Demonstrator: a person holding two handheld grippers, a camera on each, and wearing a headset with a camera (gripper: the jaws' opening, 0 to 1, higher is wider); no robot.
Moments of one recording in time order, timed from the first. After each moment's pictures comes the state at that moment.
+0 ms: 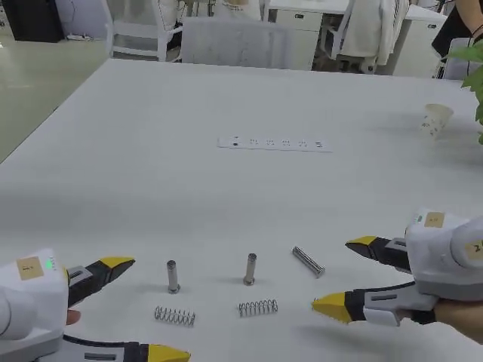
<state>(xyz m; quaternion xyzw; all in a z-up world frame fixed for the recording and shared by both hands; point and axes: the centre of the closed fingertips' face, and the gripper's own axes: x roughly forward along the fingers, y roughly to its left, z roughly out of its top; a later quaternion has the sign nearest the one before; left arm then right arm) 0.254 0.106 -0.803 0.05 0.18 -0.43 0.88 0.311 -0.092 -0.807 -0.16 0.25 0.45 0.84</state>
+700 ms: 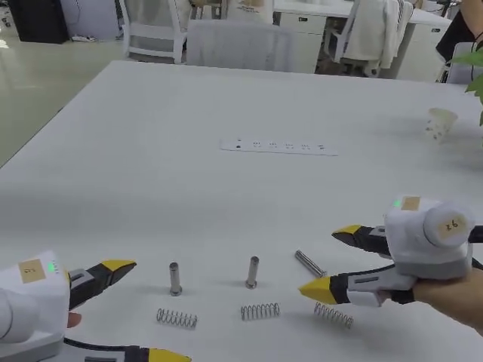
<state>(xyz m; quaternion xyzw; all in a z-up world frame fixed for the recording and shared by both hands) 0.253 0.107 -0.803 0.05 0.19 -0.43 0.88 0.334 -0.072 -0.804 -0.17 0.25 0.46 0.83</state>
